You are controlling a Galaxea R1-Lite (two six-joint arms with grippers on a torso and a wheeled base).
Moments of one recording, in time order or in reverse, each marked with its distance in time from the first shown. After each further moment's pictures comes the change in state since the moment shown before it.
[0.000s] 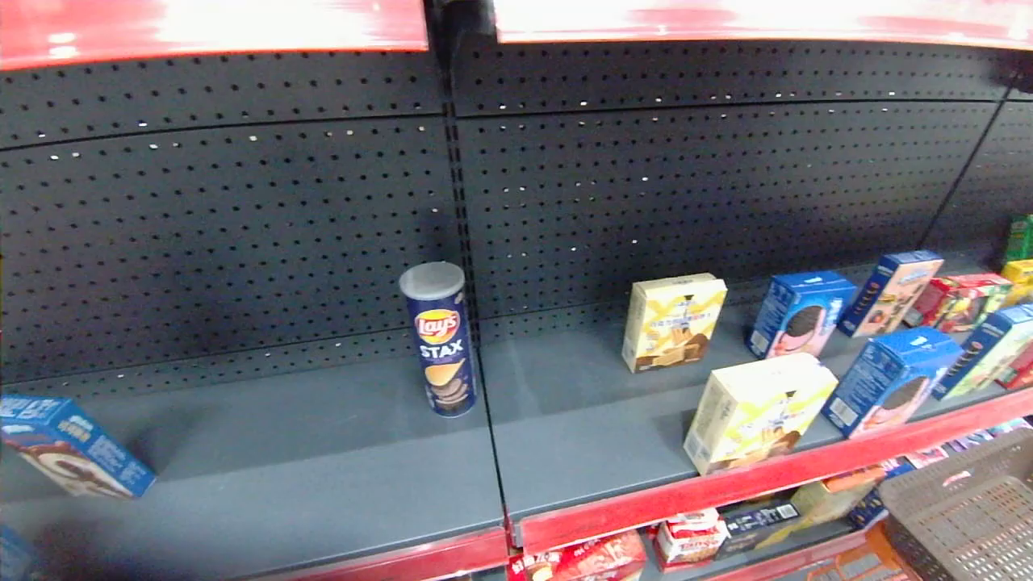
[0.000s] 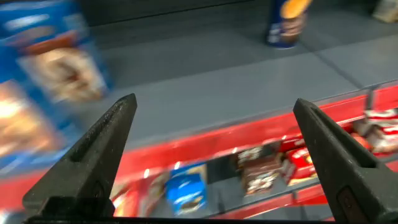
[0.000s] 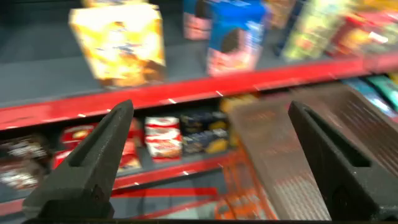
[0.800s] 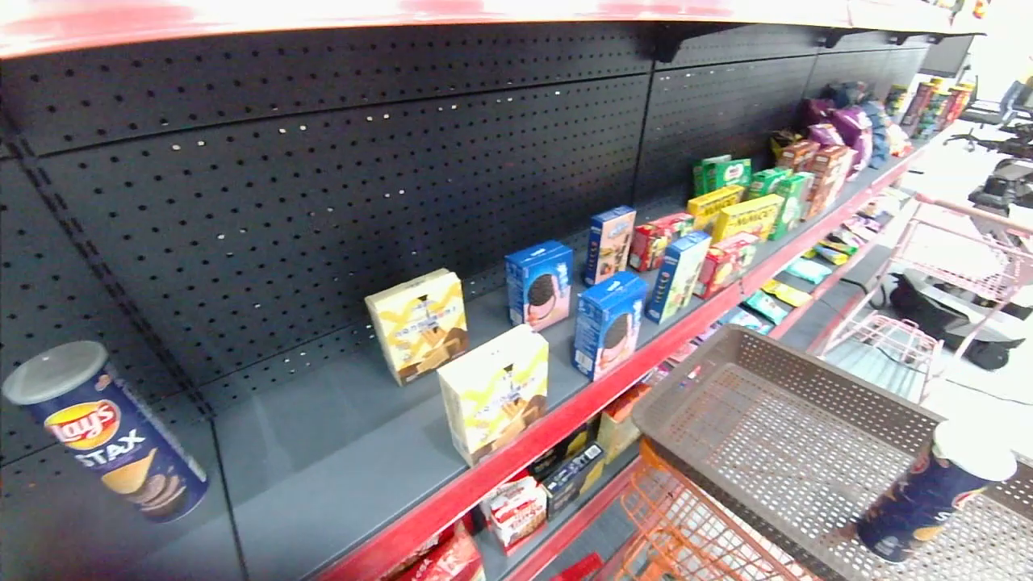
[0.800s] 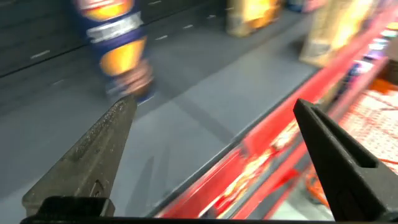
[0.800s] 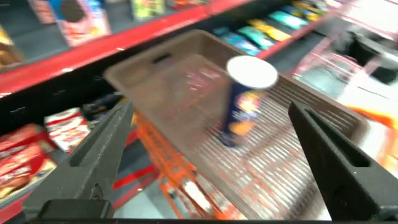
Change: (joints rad) left arm 0.000 0.000 0.000 0.000 0.000 0.000; right arm -0.003 -0.016 0.000 0.002 0.000 0.000
